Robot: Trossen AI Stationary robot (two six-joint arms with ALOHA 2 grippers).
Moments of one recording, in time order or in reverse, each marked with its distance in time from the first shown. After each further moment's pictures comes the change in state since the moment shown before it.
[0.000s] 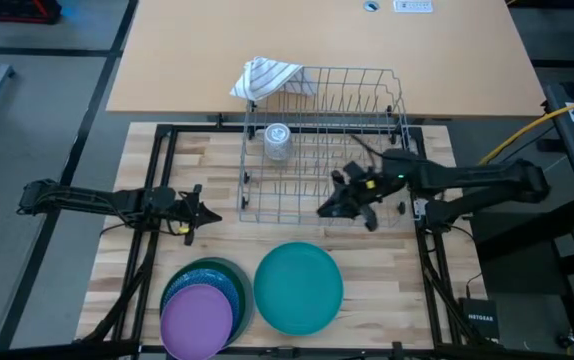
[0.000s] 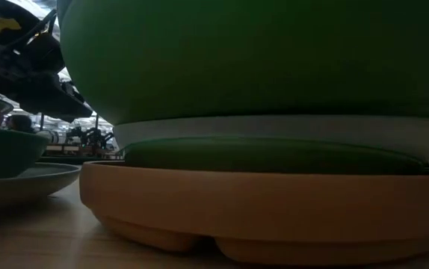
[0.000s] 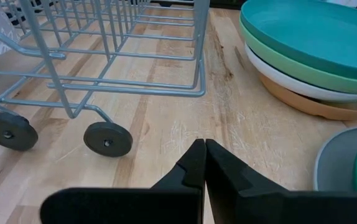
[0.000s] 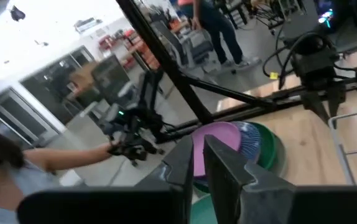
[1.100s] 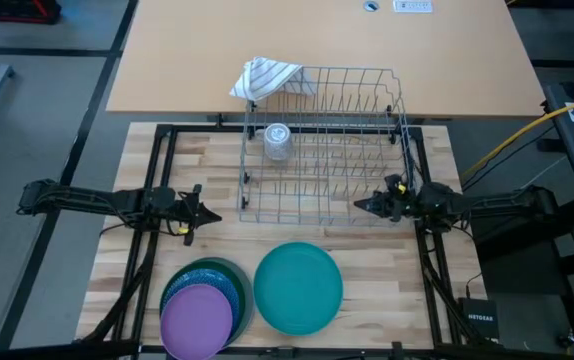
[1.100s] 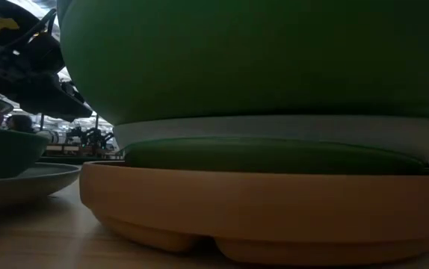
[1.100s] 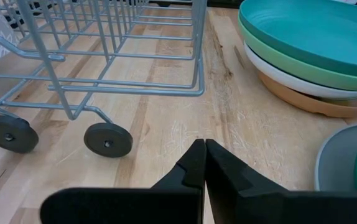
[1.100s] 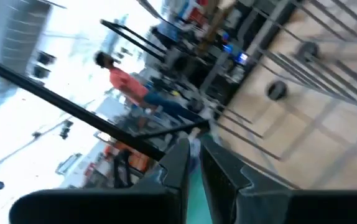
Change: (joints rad) left arm 0.000 0.000 0.000 -0.002 0.003 0.029; right arm 0.000 -0.747 -0.891 0.299 0.444 0.514
